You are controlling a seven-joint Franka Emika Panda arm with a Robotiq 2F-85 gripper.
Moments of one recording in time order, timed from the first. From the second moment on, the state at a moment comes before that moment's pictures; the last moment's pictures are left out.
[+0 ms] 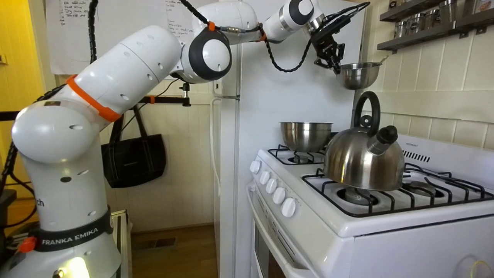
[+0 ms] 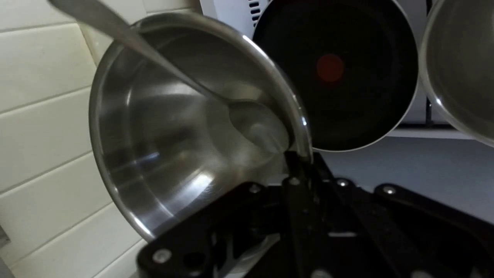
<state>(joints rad) 0.08 0.81 -0.04 -0.45 -0.21 1.89 -0.95</state>
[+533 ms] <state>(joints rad) 0.10 0.81 -0.05 -0.46 -0.21 1.88 -0.56</state>
